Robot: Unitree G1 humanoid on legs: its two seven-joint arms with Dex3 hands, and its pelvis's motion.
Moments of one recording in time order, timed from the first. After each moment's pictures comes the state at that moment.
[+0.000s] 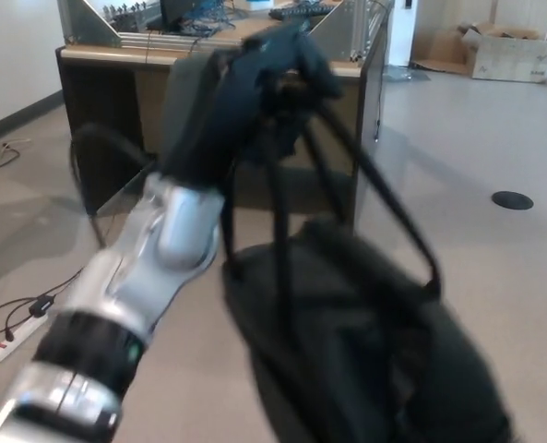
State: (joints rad) left_arm -1.26 0.27 -0.19 0.80 0.60 -0.61 0.54; right_arm -0.29 -0.31 0.02 1.07 -0.19 -0.57 -0.11
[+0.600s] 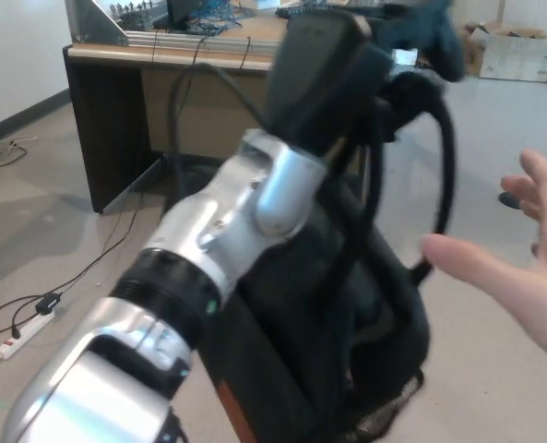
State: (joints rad) left_arm -1.42 0.14 -0.36 0.91 0.66 -0.56 0.56; right_arm -0.29 -0.28 0.04 1.10 -0.19 -0.56 -0.10
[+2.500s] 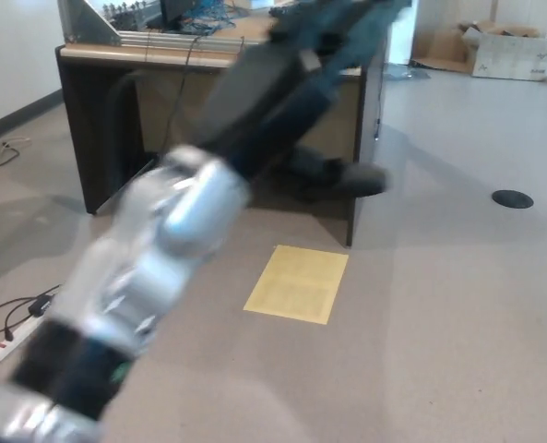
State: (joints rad) left_arm -1.00 0.39 -0.20 0.21 0.53 -0.30 0.00; right_arm -0.31 -0.29 0.02 1.09 -0.19 -0.55 -0.07
